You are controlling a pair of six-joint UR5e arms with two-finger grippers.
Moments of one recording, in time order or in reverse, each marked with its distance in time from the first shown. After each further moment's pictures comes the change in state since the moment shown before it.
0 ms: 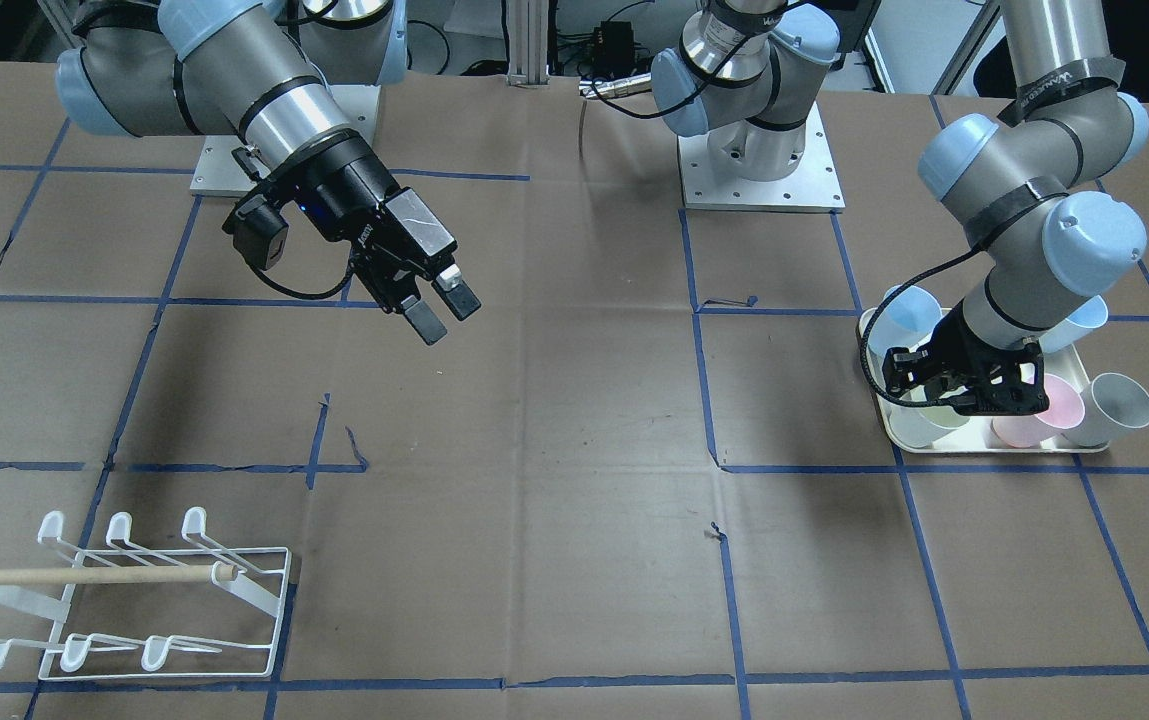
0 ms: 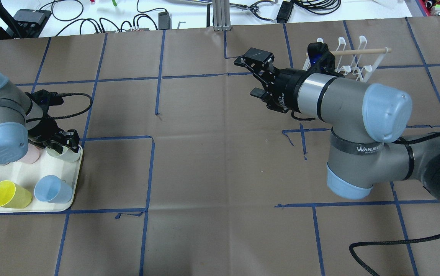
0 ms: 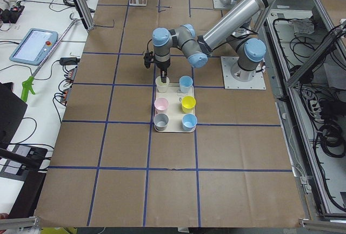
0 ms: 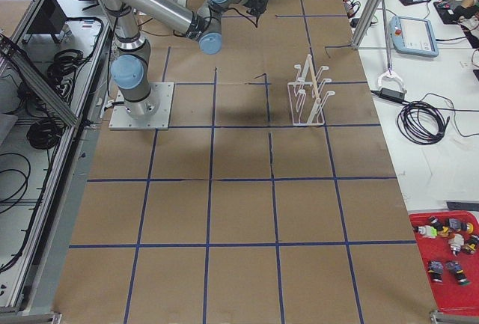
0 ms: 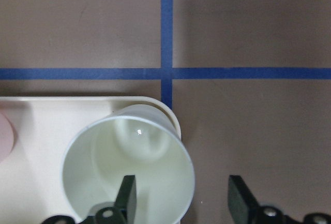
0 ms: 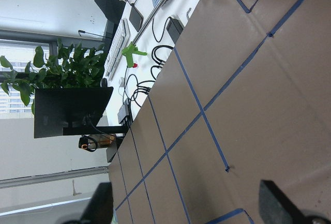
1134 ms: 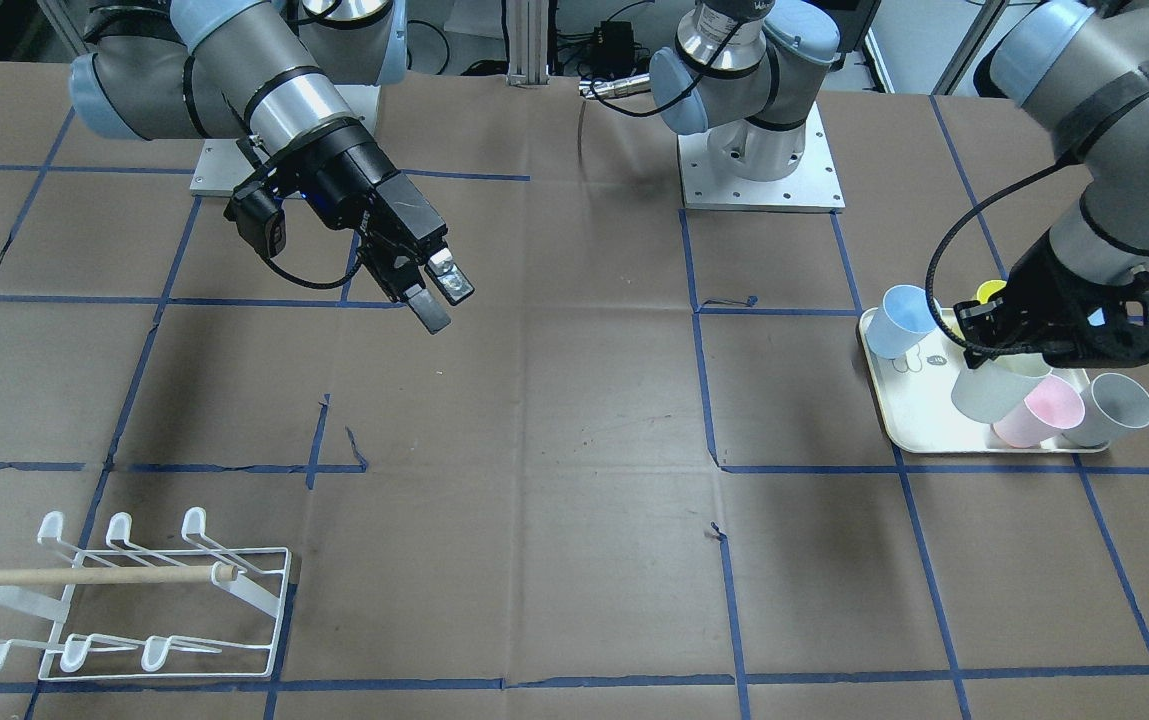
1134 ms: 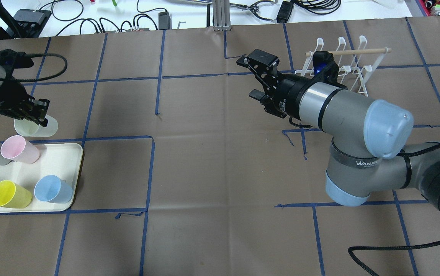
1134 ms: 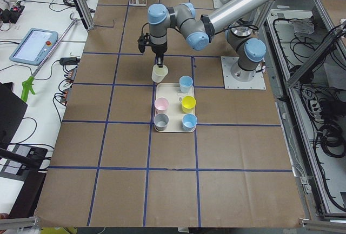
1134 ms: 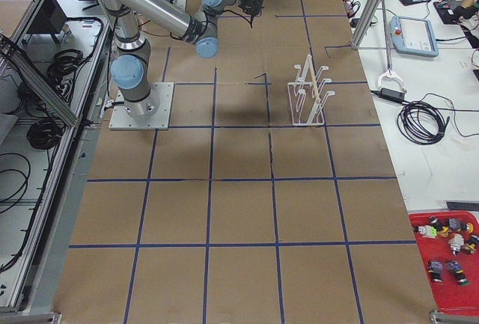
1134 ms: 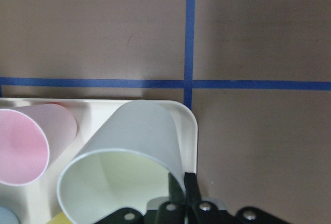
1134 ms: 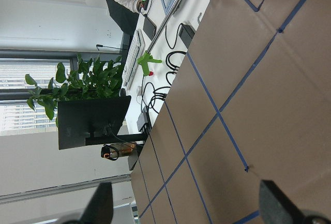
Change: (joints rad) left arm -0.025 0.113 0.296 -0.378 -0.049 -0.014; right arm 0.000 -0.001 0.029 -0.096 -0.001 0.090
